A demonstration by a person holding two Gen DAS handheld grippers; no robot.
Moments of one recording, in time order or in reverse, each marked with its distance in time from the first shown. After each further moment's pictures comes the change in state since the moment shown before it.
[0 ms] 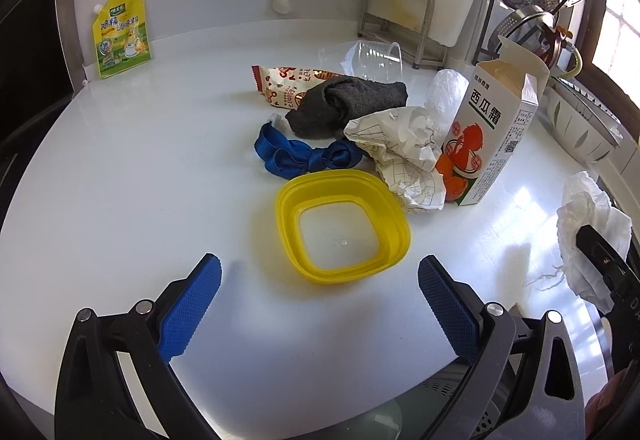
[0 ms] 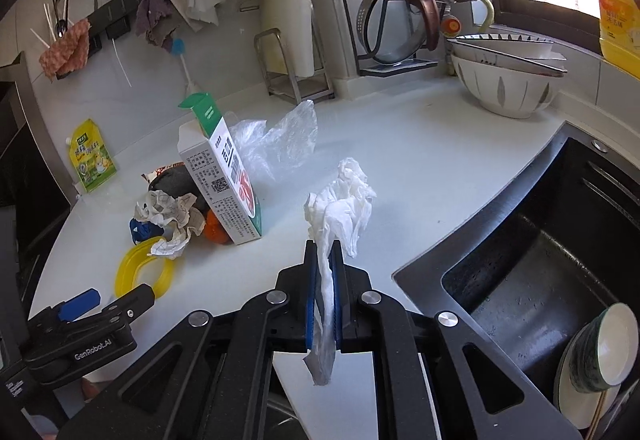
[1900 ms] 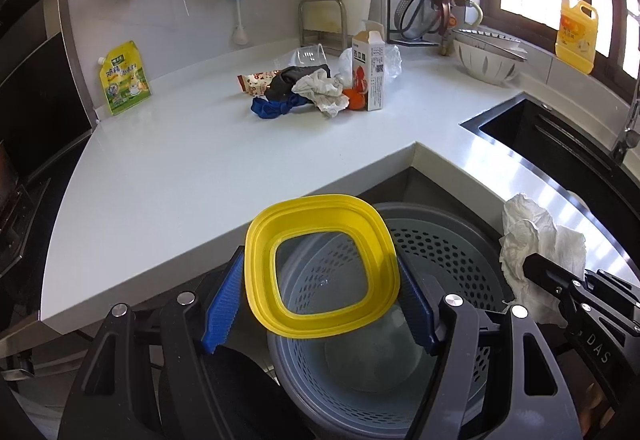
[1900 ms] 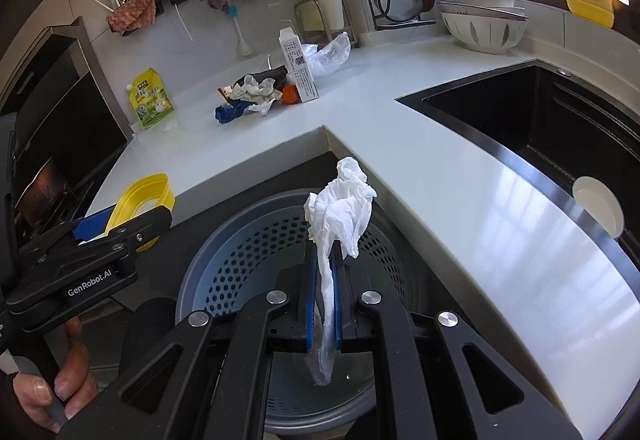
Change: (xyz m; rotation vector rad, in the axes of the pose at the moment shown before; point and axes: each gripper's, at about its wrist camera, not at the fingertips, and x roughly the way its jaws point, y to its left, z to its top) left arm -0.143 0.004 -0.131 0.242 -0.079 -0.065; right arm -0.144 0.026 -0.153 -0.026 0.115 0.086
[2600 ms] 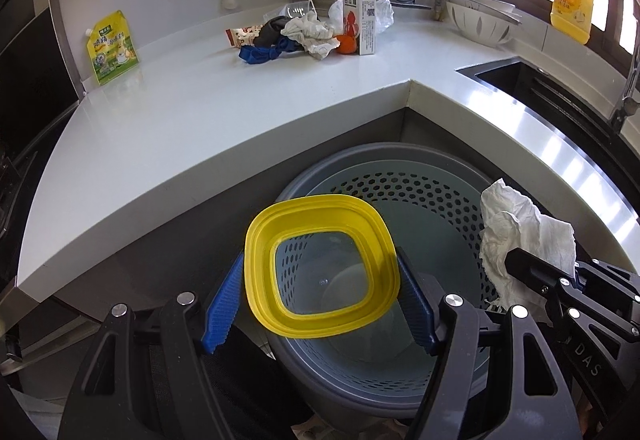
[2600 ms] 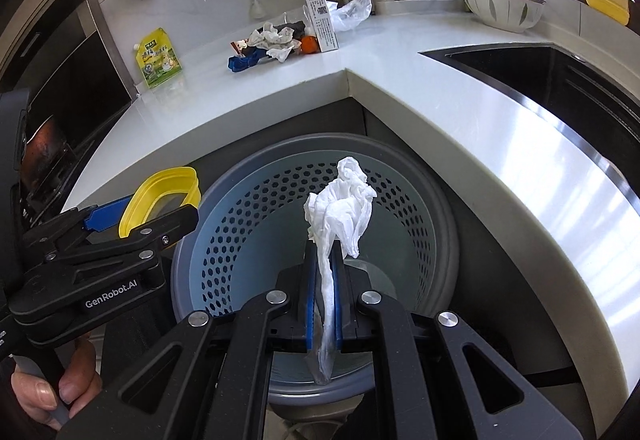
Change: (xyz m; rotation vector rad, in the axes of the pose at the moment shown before) left arm 0.023 -0.002 -0.038 0.015 0.101 -0.028; right arm 0.023 0.015 -0.029 -0.045 0.094 -0.001
